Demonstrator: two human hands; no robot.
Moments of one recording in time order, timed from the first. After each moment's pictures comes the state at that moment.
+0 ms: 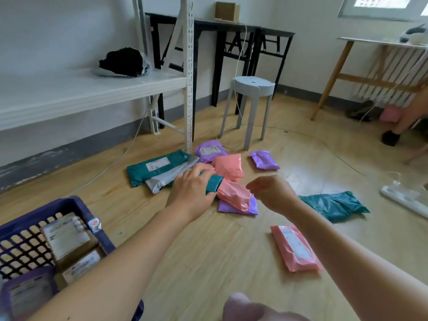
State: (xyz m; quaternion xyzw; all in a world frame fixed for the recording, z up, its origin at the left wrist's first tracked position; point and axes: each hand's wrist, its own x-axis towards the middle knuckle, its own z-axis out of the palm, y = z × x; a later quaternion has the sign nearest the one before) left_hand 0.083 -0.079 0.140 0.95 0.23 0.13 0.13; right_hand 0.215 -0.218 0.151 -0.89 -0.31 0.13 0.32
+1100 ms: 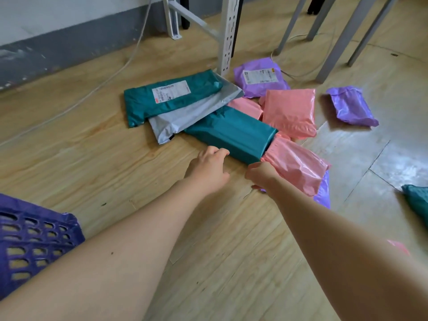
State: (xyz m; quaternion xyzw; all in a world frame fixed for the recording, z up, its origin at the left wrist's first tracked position) left_hand 0.249 0.115 -0.120 0.90 0.34 -0.05 0.27; right_hand 0.377 0.038 -0.159 -0.87 -0.17 0.39 0.25
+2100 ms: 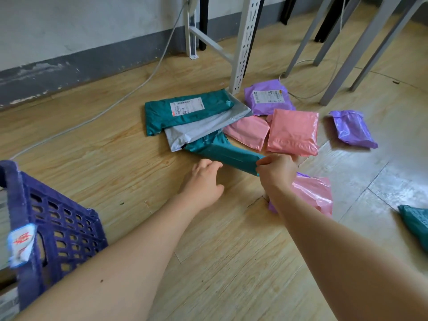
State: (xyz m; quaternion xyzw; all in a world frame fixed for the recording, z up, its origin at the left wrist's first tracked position) left_hand 0.202 0.107 -0.091 0.86 0.40 -0.02 0.31; right_hand 0.353 0.040 -0.101 -0.92 -0.18 0.13 0.33
